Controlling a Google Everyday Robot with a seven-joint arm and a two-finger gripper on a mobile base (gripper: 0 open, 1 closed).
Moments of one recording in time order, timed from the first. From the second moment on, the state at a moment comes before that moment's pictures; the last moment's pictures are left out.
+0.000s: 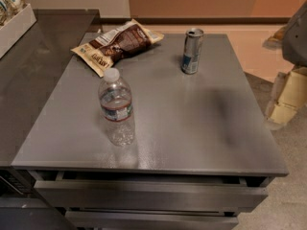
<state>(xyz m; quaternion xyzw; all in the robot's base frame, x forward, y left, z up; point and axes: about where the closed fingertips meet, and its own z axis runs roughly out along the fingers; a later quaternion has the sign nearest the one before) 0.438 -0.217 0.976 -0.60 0.78 -0.03 0.16</state>
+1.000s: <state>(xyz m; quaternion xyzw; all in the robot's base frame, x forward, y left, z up) 0.437 -0.144 0.956 -0.63 0.75 0.04 0.19</state>
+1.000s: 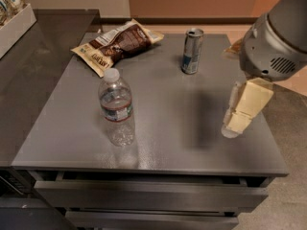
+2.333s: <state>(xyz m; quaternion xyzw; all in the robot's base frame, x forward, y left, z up) 0.446 0.013 0.940 -0.62 0.69 0.20 0.31</state>
